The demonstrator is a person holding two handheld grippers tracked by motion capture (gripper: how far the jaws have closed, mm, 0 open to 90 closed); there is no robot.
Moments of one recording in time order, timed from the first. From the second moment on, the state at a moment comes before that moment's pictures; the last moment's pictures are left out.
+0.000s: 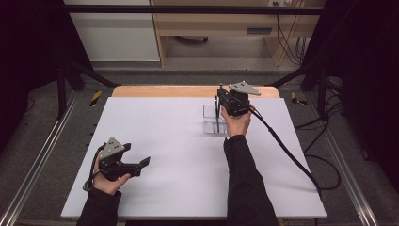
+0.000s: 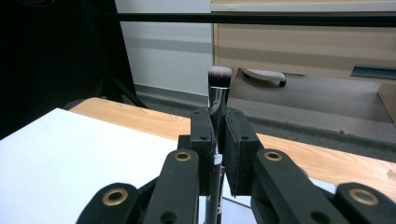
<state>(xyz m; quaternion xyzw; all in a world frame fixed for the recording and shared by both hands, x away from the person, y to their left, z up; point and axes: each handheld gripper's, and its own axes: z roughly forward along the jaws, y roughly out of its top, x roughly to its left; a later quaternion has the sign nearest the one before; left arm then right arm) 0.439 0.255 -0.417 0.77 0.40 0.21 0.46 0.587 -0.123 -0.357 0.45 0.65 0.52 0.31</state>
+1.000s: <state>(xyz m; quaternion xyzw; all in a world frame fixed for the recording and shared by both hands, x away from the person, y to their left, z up) 0.439 0.253 -0.418 0.77 0.40 0.21 0.45 0.588 -0.124 -0.389 0.47 0.67 0.50 0.29</state>
